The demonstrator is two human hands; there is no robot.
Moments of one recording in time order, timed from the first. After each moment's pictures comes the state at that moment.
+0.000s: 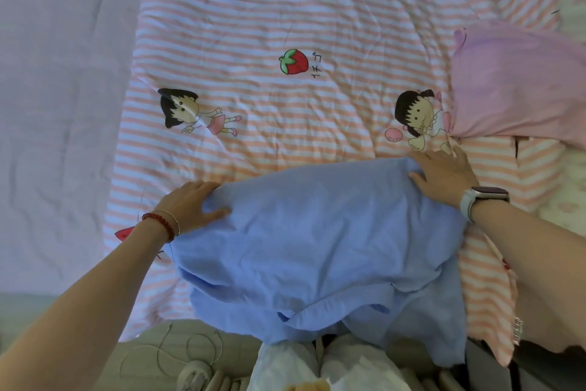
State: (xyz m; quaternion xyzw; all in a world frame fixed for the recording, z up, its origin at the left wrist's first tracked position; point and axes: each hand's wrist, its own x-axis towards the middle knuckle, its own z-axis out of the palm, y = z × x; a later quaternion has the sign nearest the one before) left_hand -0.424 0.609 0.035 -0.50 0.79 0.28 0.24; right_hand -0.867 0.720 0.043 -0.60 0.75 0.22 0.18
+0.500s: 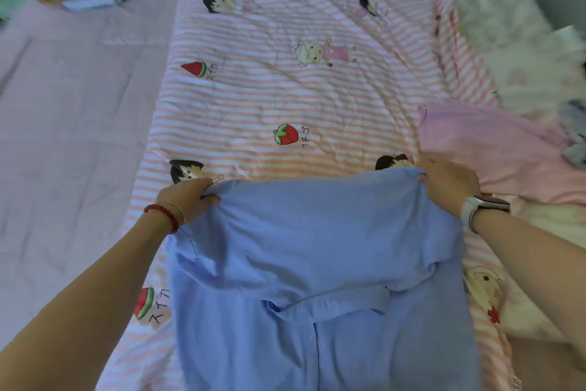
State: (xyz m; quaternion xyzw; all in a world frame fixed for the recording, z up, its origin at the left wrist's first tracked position) left_hand -0.472 0.516 0.107 -0.53 0.80 0.22 0.17; right_hand -0.900 0.668 0.121 -0.59 0.80 0.13 0.08
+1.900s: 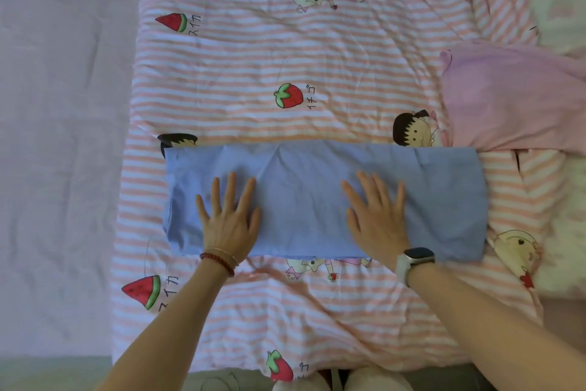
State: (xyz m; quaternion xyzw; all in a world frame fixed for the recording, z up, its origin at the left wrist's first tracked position) left_hand -0.490 0.611 0.020 -0.53 0.83 0.14 0.08; right_hand -0.735 0.715 0.030 -0.61 0.78 0.03 0.10
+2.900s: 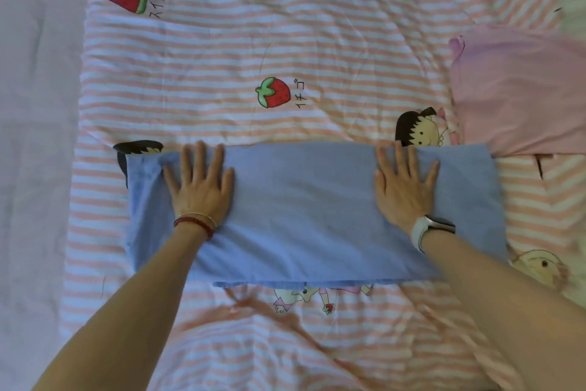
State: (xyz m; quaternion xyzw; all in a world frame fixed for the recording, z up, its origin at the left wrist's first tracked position) left_hand -0.517 0.520 -0.033 -0.60 0.78 0.14 0.12; right_hand -0.812 0.665 -0.017 -0.48 0.85 0.13 0.16
